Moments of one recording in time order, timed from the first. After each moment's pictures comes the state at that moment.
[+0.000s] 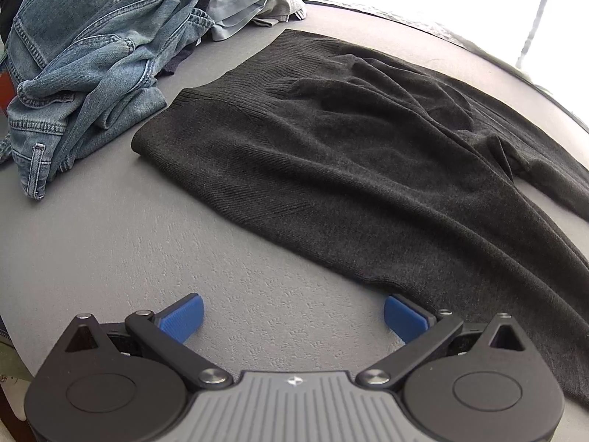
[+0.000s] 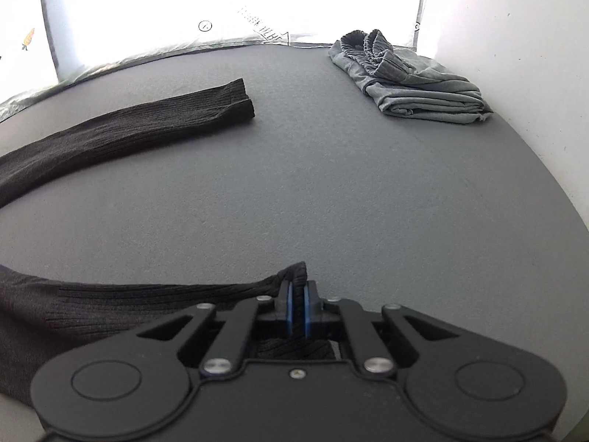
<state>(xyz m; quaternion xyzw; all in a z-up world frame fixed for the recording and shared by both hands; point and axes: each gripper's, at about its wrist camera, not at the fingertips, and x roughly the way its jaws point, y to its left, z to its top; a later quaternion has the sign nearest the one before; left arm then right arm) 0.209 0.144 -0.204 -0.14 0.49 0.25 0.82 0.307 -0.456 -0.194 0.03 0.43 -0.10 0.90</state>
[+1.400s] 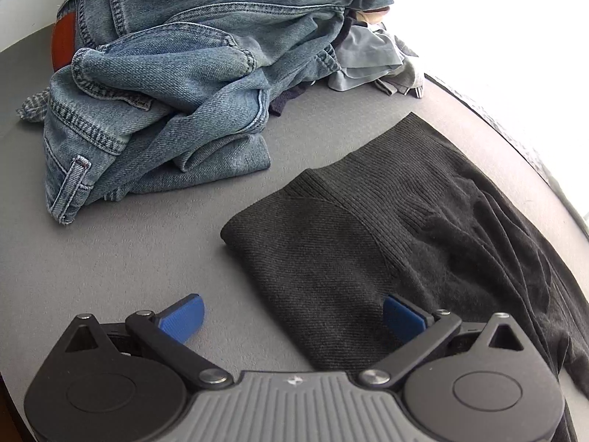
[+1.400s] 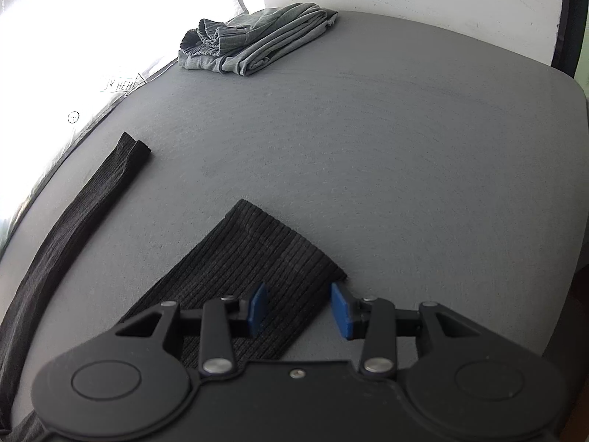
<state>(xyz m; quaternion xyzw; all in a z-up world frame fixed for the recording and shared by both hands) 0.230 0.269 -0.197 -0.27 0.39 0.34 0.81 0.257 -0.452 -0.208 0.28 0.40 -0.28 0.82</state>
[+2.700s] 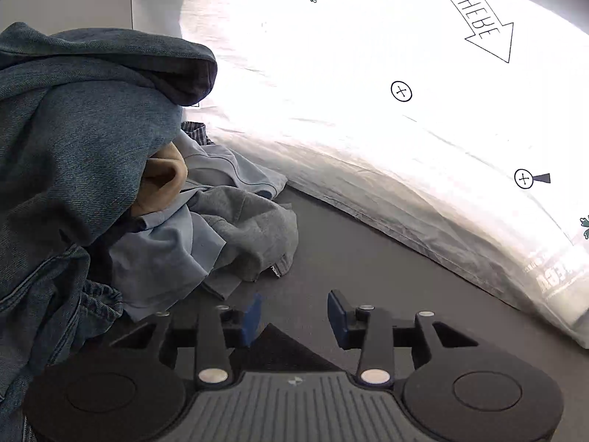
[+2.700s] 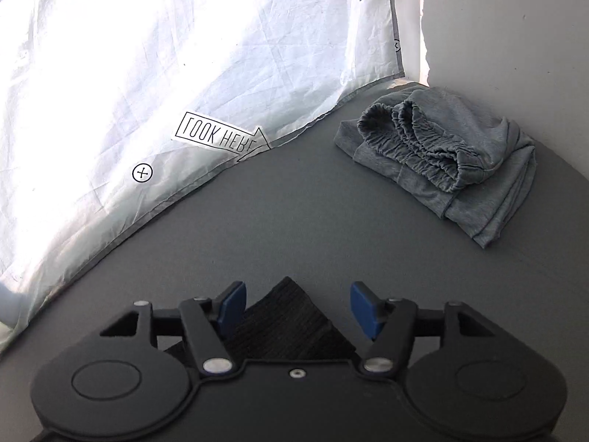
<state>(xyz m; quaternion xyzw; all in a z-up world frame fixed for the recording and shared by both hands) 0.501 0.261 -0.120 -0.16 0.31 0.31 0.88 0.587 -0.401 -0.138 0.17 0.40 -0.22 0.87</state>
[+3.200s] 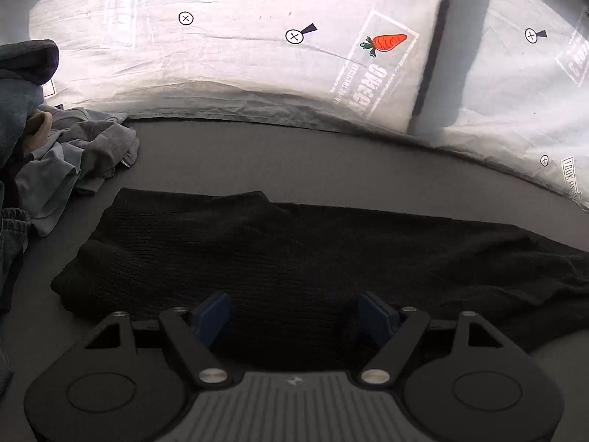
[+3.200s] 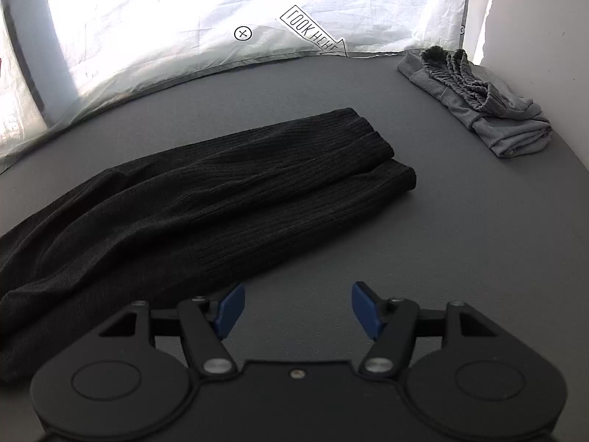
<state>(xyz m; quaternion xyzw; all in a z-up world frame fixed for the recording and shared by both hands) 0.415 0.086 -0.149 -0.04 0.40 0.06 0.91 0.455 -0.276 -0.185 0.05 0.46 -0.12 0.88</state>
